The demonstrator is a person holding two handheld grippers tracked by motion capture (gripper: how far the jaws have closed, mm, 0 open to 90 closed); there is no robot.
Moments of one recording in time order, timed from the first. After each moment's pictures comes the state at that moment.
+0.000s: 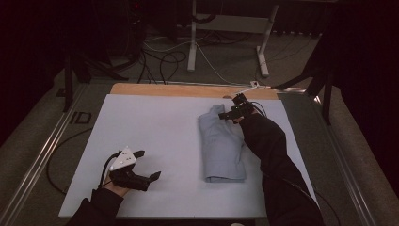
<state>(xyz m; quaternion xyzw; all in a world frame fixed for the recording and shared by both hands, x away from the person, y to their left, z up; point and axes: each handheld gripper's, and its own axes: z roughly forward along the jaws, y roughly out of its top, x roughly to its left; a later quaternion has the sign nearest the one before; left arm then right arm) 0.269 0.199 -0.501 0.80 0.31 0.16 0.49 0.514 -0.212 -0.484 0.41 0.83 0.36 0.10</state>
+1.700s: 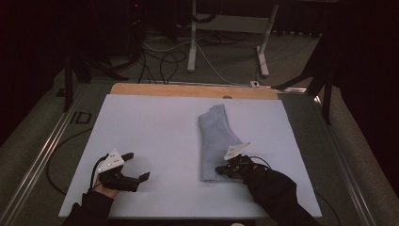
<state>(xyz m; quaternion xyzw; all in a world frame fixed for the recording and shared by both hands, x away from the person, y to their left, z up) 0.268 0.231 -0.519 0.79 0.34 0.16 0.49 0.317 -0.188 -0.519 0.22 0.91 0.35 0.04</state>
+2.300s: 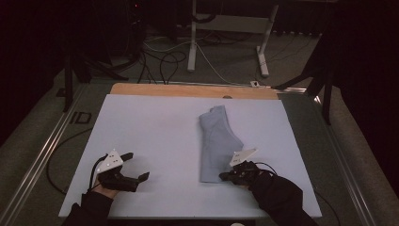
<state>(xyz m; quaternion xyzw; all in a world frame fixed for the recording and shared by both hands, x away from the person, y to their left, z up) 0.267 0.232 -0.519 0.79 0.33 0.16 0.50 0.302 -0.203 -0.524 0.22 0.91 0.36 0.02</state>
